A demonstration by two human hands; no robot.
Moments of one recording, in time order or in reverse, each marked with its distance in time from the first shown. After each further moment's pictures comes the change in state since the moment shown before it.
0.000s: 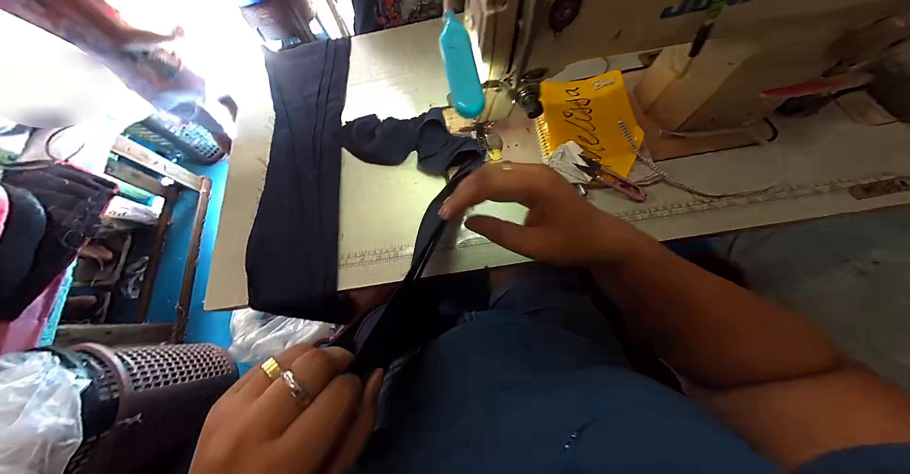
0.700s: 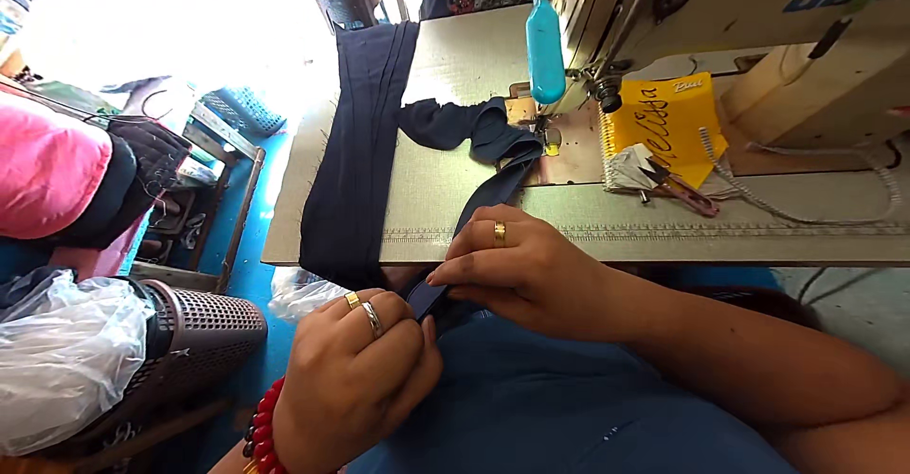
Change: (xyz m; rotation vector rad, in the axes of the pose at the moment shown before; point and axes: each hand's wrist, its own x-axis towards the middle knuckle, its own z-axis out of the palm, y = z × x) left_hand 0.015 0.007 0.013 -0.088 0.258 0.042; right_hand 0.012 -0.054 0.053 -0.102 -0.073 -0.185
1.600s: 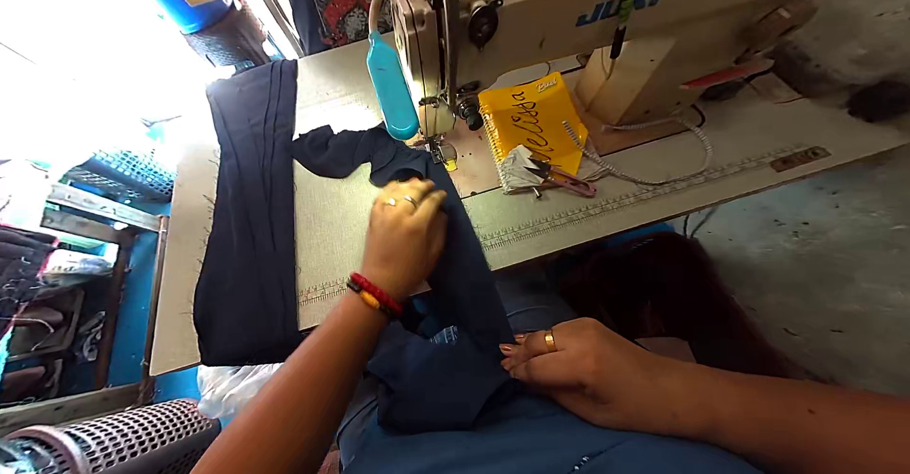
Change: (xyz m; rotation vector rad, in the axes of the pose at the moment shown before) left_hand 0.099 -0.065 0.193 0.018 -0.265 0.010; right_hand -0.165 -0.037 -0.019 0.009 -0.076 0.368
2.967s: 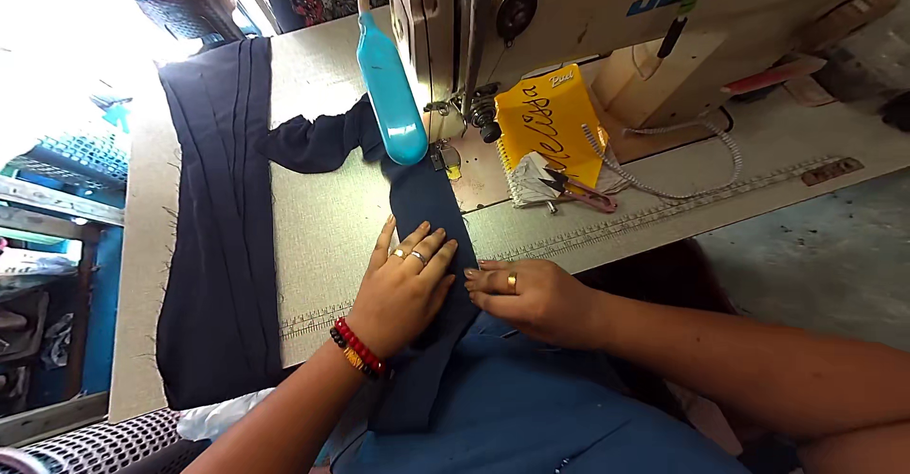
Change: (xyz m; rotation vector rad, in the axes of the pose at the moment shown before) left_hand -0.035 -0.014 0.018 -0.001 -0.134 0.156; right_hand 0.066 0.085 0.002 -0.291 0.091 -0.091
